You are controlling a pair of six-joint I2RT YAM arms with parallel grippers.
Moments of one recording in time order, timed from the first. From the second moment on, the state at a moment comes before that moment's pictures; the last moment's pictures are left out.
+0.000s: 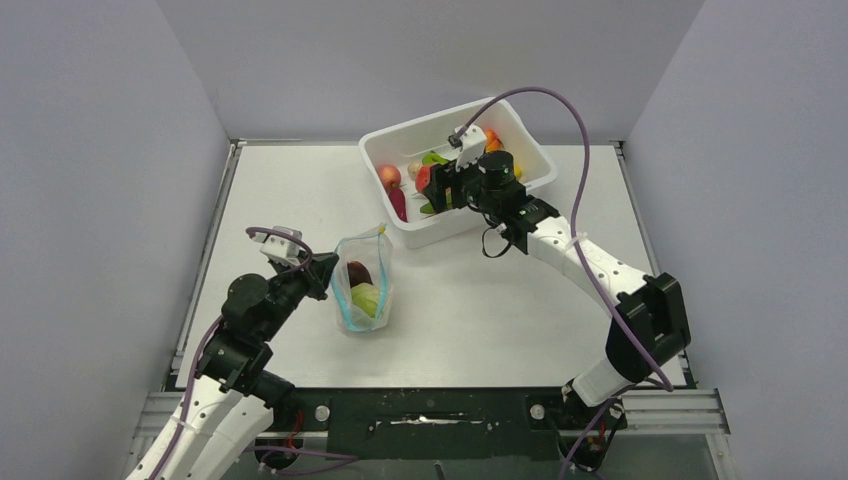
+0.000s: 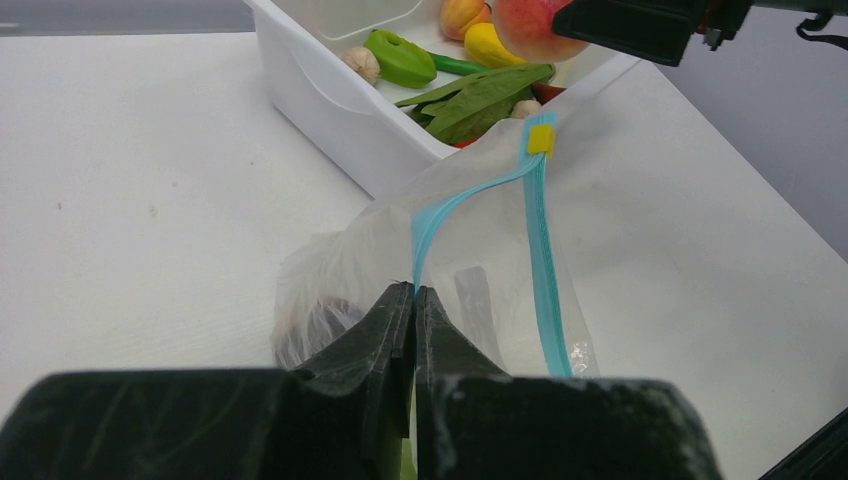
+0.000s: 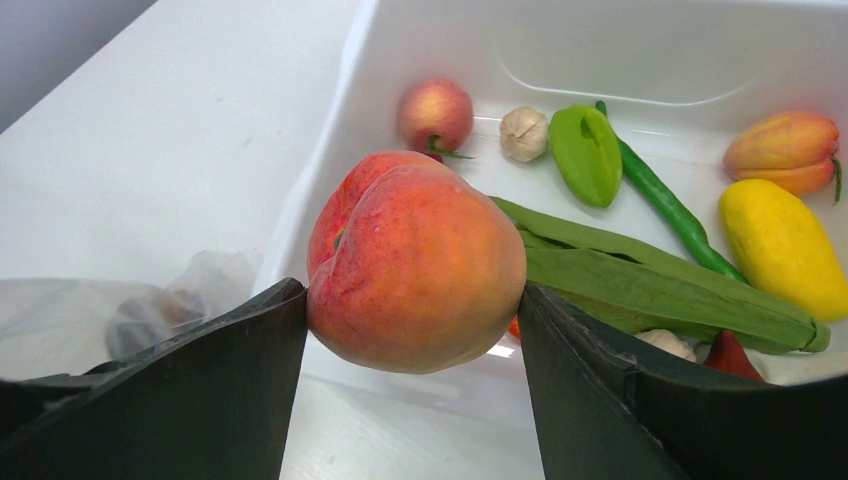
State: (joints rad) left arm -0.45 0.47 0.53 -0.16 0.01 -0.28; right arm 0.56 1.57 1.27 -0.02 -0.07 0.06
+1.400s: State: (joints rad) left arm -0.45 0.59 0.59 -0.12 0.11 -0.49; right arm 0.92 1.27 0.90 0.15 -0.24 0.34
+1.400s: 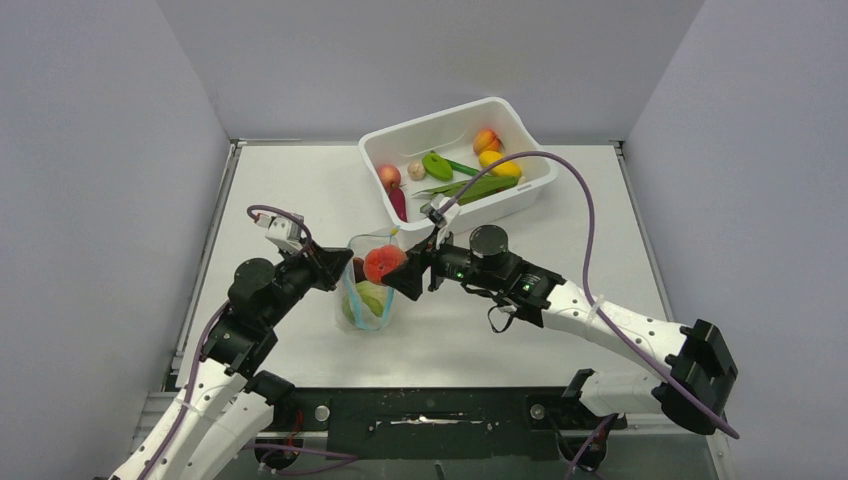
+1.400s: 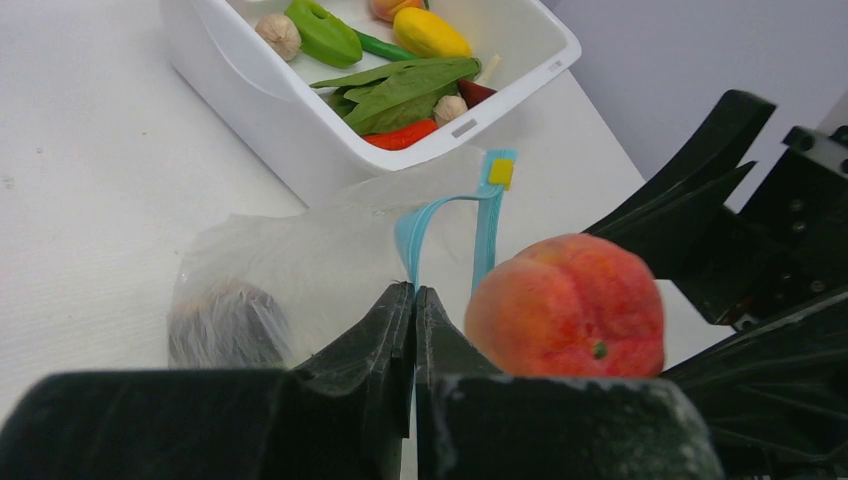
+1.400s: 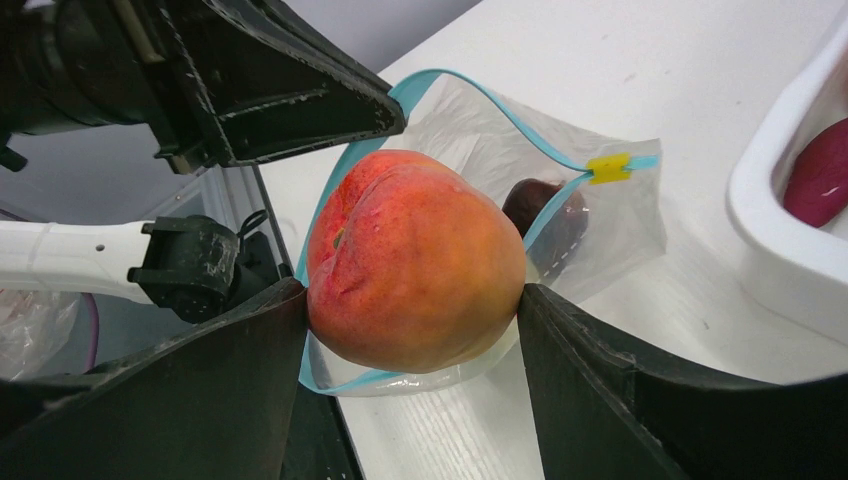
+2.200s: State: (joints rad) left arm -0.45 0.59 0.59 -0.13 0.13 -0.51; right arm 0.94 1.45 1.02 0.08 -0.11 0.38
